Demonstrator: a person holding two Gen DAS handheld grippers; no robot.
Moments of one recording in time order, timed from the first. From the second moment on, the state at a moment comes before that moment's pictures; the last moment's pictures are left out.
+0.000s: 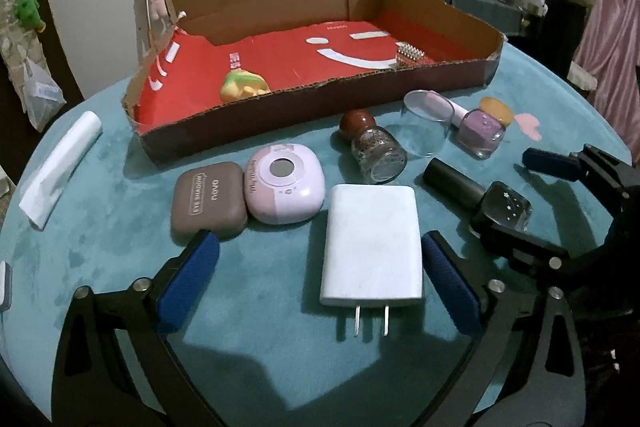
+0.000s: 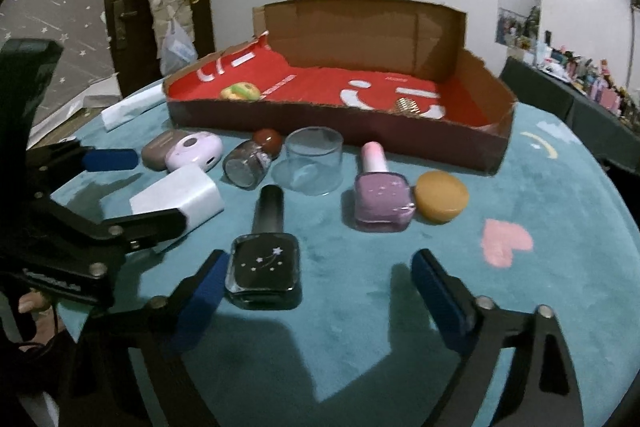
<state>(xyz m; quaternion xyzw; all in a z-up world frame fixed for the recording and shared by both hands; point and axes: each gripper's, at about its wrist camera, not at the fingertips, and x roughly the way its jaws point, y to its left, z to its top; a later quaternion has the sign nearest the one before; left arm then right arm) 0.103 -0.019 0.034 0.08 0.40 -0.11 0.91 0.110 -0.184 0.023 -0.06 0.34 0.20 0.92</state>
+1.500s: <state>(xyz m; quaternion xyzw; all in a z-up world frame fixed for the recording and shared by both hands) 0.232 -0.038 0.090 0.06 0.41 -0.21 0.89 0.246 -0.180 0.086 -0.01 0.35 0.26 0.90</state>
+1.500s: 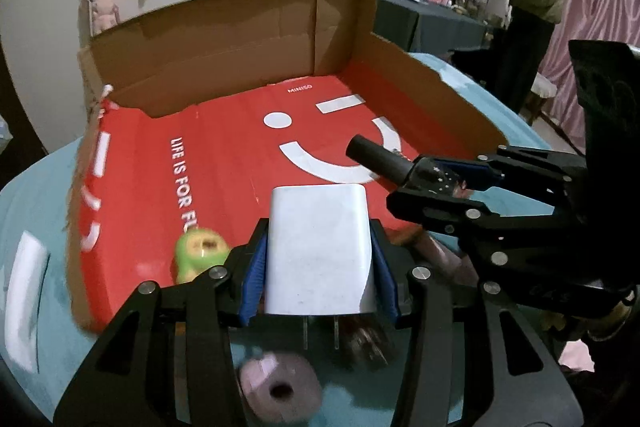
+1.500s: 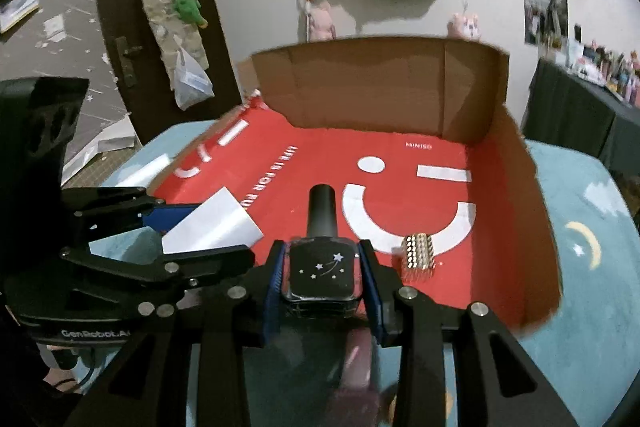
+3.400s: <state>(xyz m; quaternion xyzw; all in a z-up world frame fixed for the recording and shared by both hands) 0.308 -0.062 0.045 0.13 0.48 -0.22 0.84 0.346 -0.154 0.047 -0.15 0.49 0.30 0.80</state>
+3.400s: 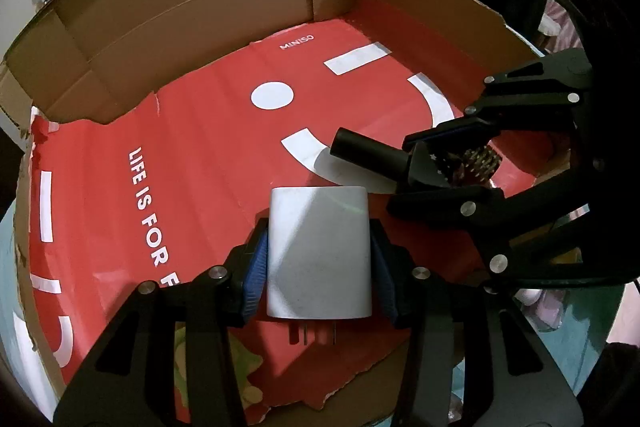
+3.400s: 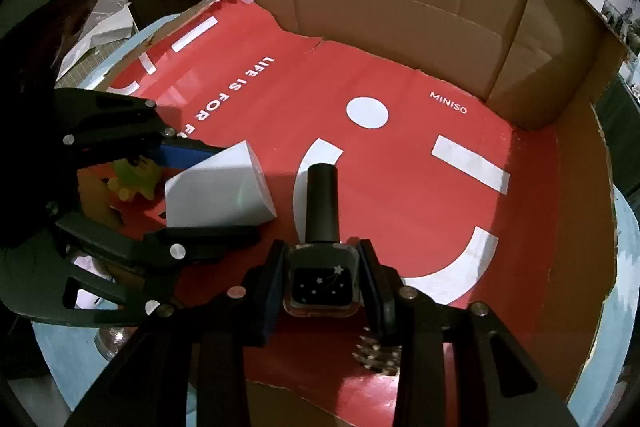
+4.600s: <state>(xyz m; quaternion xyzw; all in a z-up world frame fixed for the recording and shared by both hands) 0.288 -0.034 0.090 0.08 0.43 -0.21 0.87 0.336 -0.164 0.071 -0.13 0.47 0.28 0.83</state>
